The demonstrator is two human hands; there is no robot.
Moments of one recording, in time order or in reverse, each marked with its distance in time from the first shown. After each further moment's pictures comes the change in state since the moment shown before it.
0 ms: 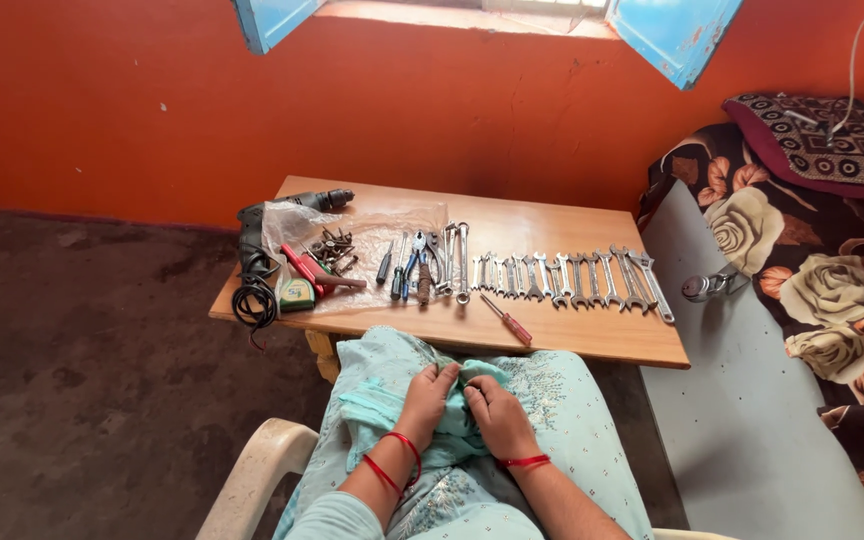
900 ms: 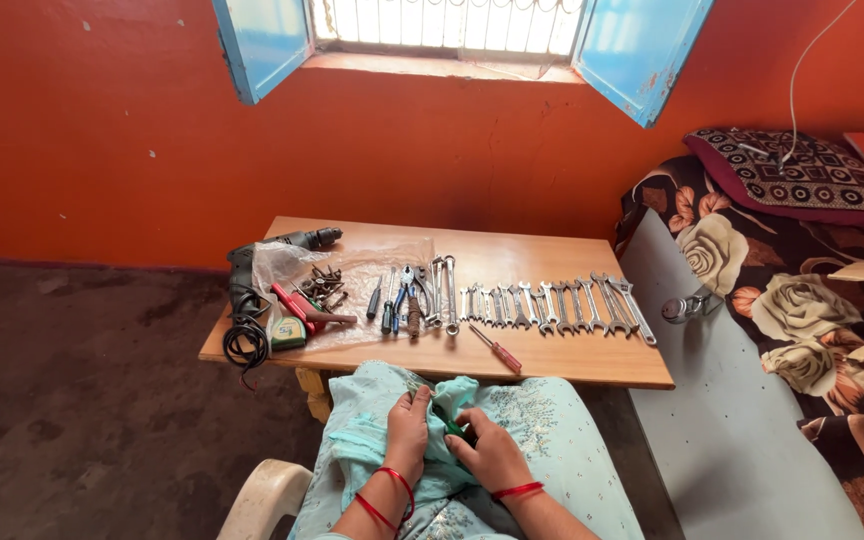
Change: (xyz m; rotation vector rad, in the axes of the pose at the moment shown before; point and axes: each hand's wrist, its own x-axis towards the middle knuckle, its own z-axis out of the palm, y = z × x) left_hand -0.002 0.013 -0.001 -0.160 0.226 -0.029; right_hand -0.003 -0.001 0.003 -0.011 -0.116 0.103
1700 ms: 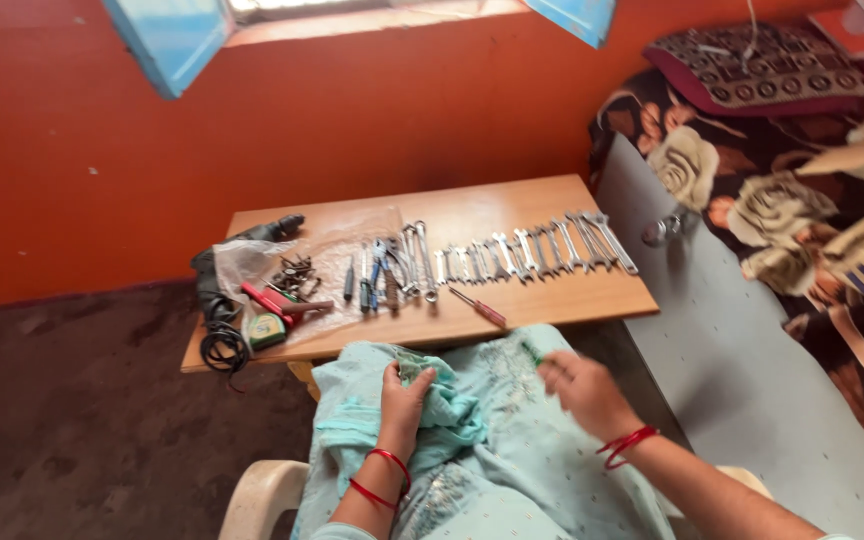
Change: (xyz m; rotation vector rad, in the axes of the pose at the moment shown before) left_hand -0.007 0.011 0.000 0.238 -0.062 0.081; right_hand -0.037 0.018 -0.131 0.099 0.117 0.243
